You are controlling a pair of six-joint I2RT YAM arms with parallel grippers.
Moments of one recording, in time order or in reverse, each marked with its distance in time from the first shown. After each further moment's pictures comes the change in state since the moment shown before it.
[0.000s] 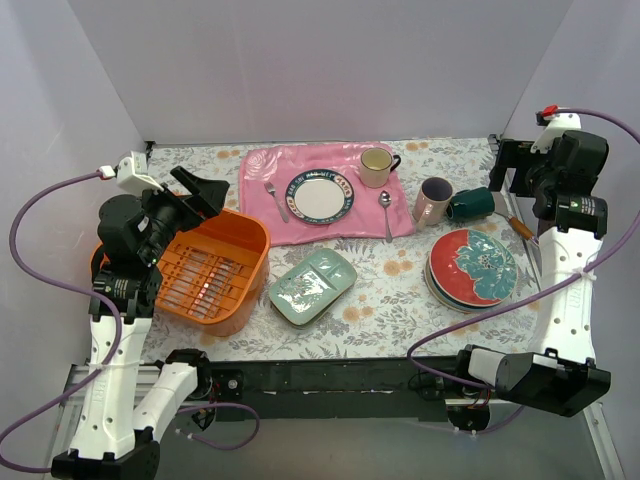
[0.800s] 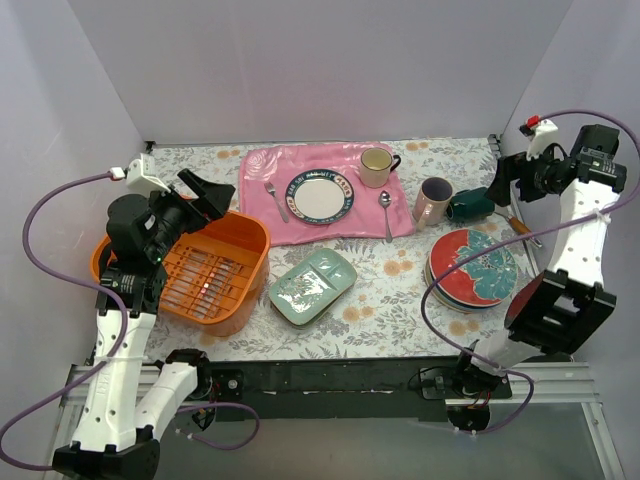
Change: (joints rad) left arm 0.000 0.016 -0.051 0.039 0.039 -0.013; right arm -0.158 0.310 0.191 -0.259 -0.504 -0.477
